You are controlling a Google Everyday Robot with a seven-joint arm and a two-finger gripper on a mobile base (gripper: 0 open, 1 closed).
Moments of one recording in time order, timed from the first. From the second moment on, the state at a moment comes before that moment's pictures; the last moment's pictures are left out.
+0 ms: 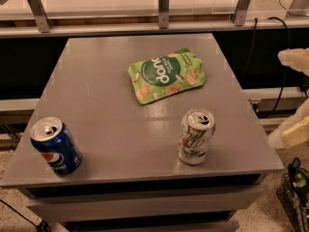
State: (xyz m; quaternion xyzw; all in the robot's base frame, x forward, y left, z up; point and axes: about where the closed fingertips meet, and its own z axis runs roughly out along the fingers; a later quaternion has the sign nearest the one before) arm 0.397 -0.199 0.992 -0.52 0.73 0.17 0.41
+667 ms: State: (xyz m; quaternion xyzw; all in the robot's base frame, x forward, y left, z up) arm 0.404 -0.207 0.953 -0.53 0.68 0.23 0.45
